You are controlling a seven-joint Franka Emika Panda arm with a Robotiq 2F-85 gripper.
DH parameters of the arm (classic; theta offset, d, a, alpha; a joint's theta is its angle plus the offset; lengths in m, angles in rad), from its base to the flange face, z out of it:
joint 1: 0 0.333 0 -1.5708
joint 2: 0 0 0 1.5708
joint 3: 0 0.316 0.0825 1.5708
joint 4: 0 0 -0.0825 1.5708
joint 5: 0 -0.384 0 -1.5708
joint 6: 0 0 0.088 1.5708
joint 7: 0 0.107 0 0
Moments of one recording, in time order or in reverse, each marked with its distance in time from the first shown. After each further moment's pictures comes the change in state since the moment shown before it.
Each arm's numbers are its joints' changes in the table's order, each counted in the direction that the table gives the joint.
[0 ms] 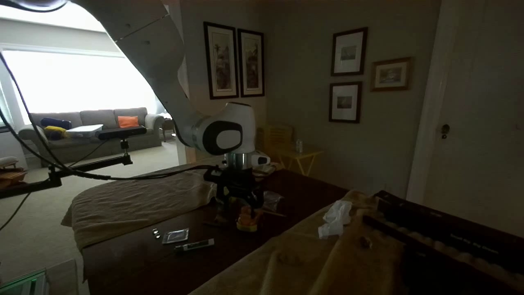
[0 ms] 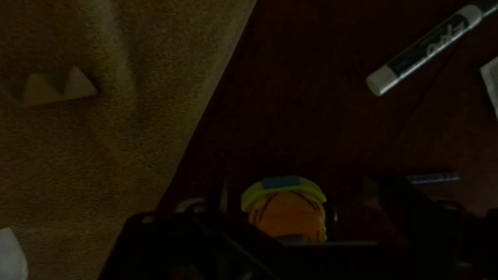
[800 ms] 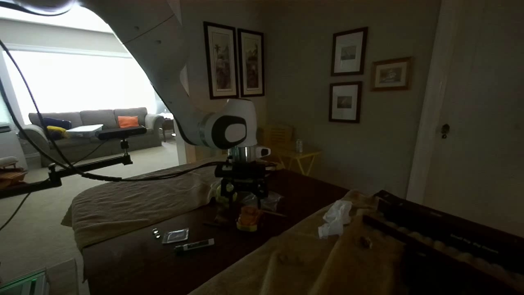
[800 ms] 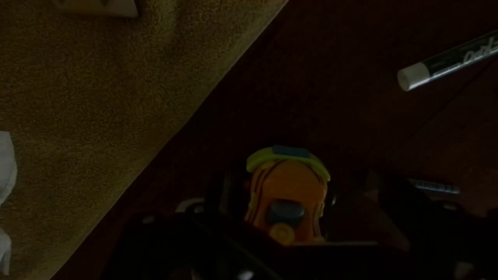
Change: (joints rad) arm -0.039 0.032 0.058 0.078 0.121 -0.025 -0.122
